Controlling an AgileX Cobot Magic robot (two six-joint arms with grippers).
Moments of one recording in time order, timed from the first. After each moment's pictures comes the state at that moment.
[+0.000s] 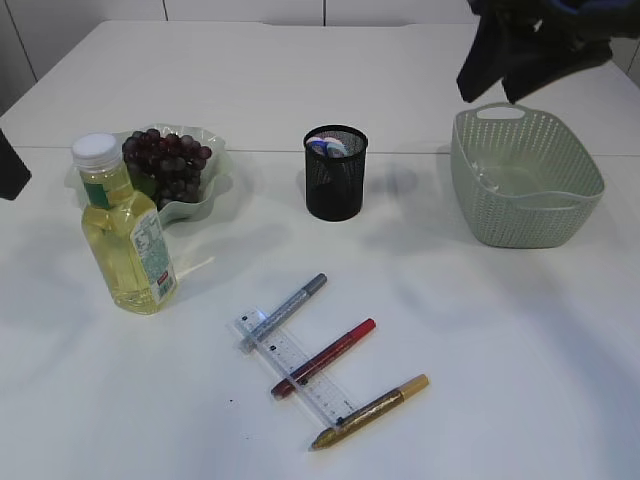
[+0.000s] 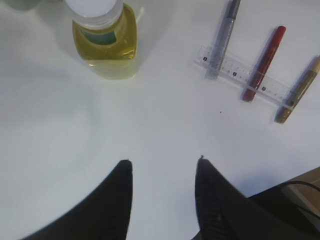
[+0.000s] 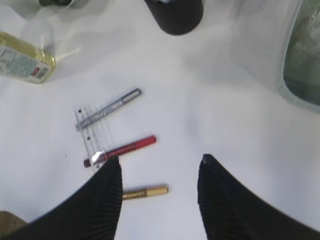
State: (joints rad) left arm -0.31 1.33 -1.27 -0.13 1.19 0.06; right arm 0.24 1.59 -1.60 0.27 1.19 -0.11
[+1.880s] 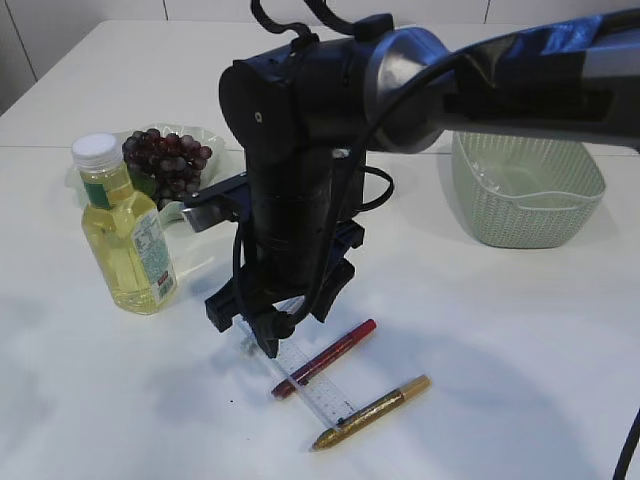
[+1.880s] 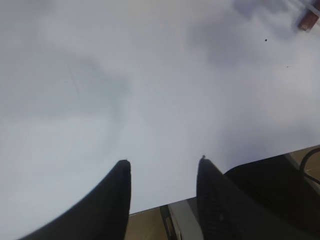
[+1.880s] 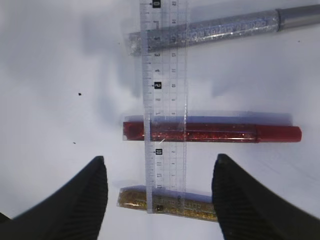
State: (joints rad) left arm -0.31 1.14 -0.82 -0.08 1.05 -0.07; right arm 0.75 2.15 -1.76 0.04 1.22 0.04
